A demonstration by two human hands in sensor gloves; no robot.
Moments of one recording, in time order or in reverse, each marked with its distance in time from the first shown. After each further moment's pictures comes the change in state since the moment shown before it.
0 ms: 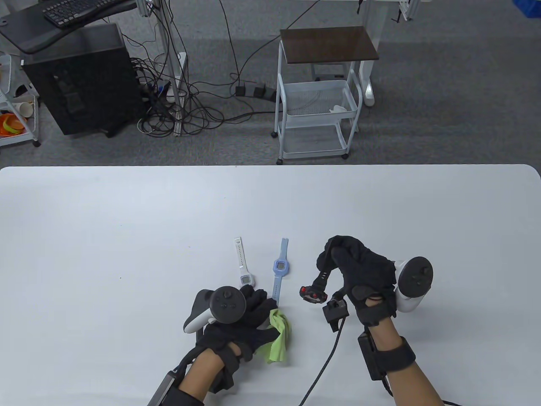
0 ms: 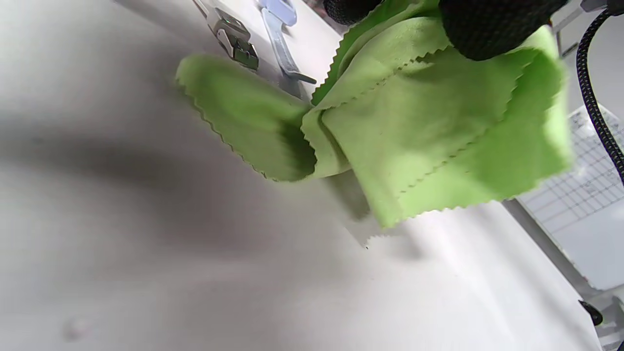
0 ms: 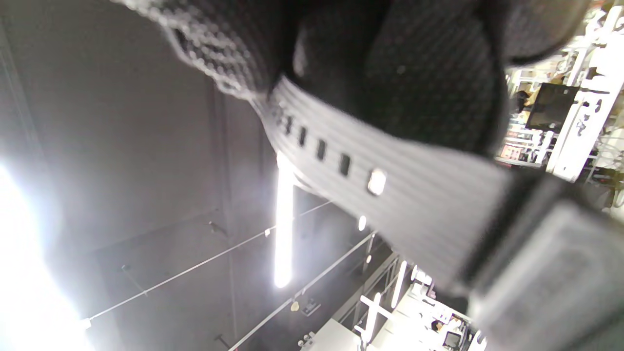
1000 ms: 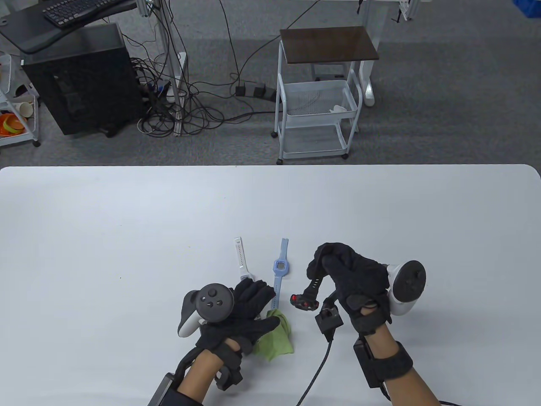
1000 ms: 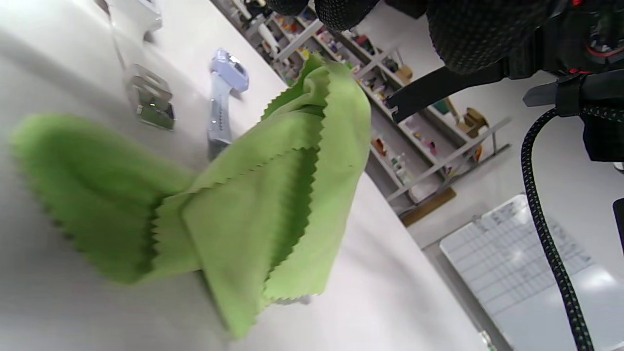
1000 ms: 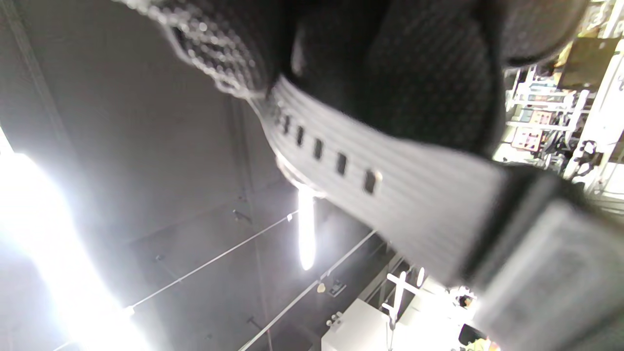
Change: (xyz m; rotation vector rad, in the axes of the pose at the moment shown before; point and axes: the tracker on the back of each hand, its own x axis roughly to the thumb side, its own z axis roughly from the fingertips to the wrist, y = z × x) left_hand 0.011 0.012 0.011 0.223 -0.123 0.174; right_hand 0.017 0.022 0.007 0.075 -0.045 -0.085
